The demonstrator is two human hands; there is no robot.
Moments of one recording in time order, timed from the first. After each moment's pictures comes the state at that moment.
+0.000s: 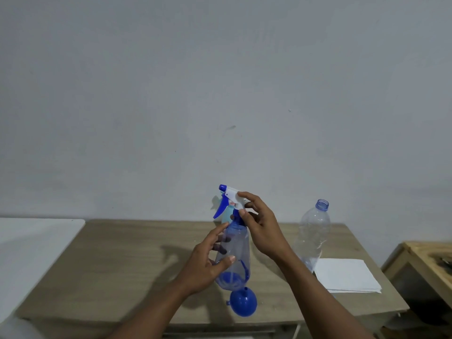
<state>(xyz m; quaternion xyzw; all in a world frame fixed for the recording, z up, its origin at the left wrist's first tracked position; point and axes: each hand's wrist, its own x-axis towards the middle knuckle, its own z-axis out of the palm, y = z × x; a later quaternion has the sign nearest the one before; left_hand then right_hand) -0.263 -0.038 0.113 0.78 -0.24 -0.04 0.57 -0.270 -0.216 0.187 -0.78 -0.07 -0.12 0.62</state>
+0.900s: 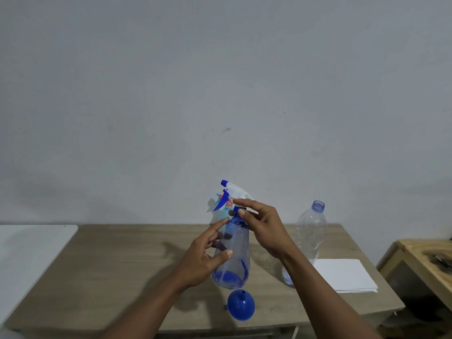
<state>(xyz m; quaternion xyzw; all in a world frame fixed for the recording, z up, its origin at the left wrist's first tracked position) -0.246 -0.038 0.127 0.76 -0.25 -0.08 0.59 -0.263 -0.229 0.195 -0.72 -0.07 -0.09 0.68</state>
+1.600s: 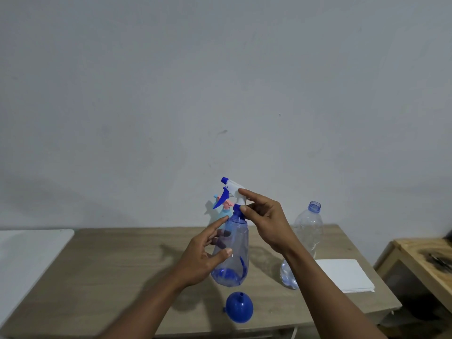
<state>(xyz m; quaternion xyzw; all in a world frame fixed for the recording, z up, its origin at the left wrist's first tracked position) -0.247 -0.041 0.139 0.78 -0.25 -0.06 0.58 -0.263 -0.238 0.209 -0.73 -0.07 -0.14 0.66</state>
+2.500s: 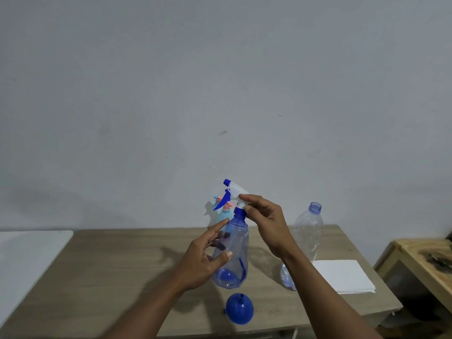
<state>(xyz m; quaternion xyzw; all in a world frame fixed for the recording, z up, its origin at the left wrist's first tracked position) -0.246 -0.042 0.133 0.78 -0.26 -0.05 0.57 -0.261 -0.237 0.200 -0.71 -0.06 -0.15 0.69</state>
